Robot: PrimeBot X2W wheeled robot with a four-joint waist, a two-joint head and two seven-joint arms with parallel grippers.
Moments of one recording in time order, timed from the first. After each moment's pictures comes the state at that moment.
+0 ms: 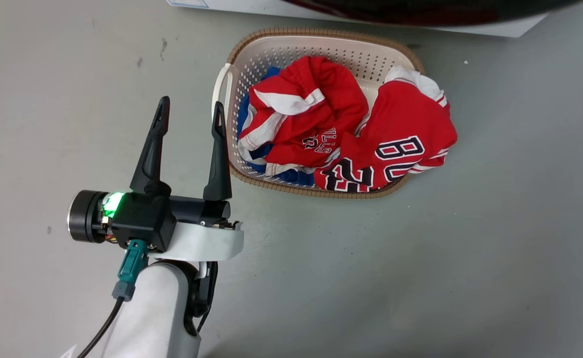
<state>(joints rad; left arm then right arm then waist) -0.33 0.05 -0.19 -0.04 -0.05 0.10 -0.26 -1.19 -0.39 -0.01 0.56 1.56 0.13 0.50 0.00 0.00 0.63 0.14</state>
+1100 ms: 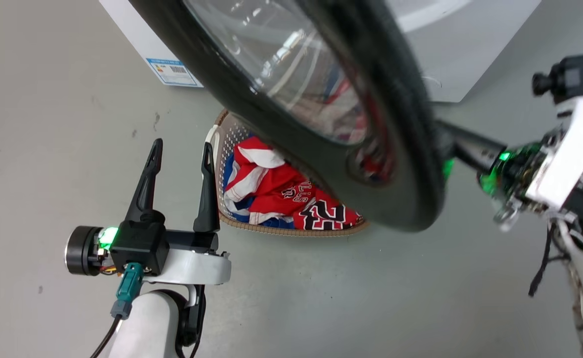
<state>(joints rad) -0.23 0.05 -0.14 -0.01 -0.03 0.07 -0.26 -0.58 -0.30 0.19 0.03 1.61 0.13 0.75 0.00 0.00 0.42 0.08</state>
